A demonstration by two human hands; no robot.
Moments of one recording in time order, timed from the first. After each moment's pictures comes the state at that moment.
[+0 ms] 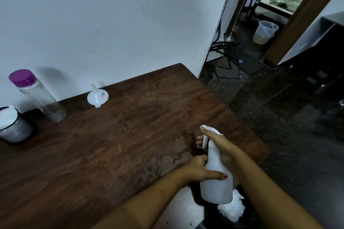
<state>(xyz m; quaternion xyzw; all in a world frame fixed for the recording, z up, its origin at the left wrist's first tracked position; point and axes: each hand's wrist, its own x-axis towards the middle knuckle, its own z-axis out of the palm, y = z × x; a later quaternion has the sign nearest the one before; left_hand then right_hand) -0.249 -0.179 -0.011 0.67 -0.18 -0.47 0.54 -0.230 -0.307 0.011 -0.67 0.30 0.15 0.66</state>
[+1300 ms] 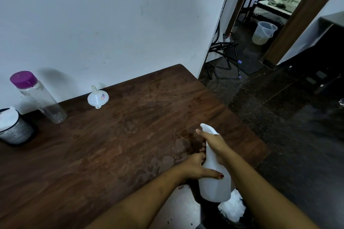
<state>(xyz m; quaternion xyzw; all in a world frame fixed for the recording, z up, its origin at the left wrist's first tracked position) -0.241 -0.173 -0.020 0.68 -0.20 -0.46 0.54 -0.232 -0.292 0.011 -0.72 0.32 0.10 0.61</state>
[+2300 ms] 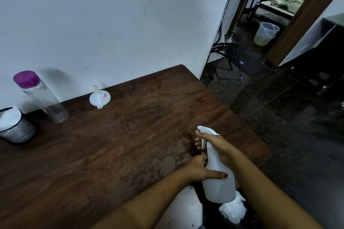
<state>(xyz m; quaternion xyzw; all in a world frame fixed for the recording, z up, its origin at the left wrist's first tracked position) -0.246 -0.177 -0.020 0.68 -0.19 -0.44 0.56 -0.227 -0.302 0.010 -0.70 0.29 0.17 0.63</state>
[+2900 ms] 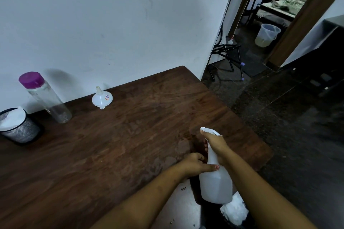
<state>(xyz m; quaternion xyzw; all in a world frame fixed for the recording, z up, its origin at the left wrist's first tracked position) -0.232 -0.171 -0.026 0.72 -0.09 -0.48 0.50 -0.223 -0.294 -0.005 -0.72 0.33 0.07 0.61</state>
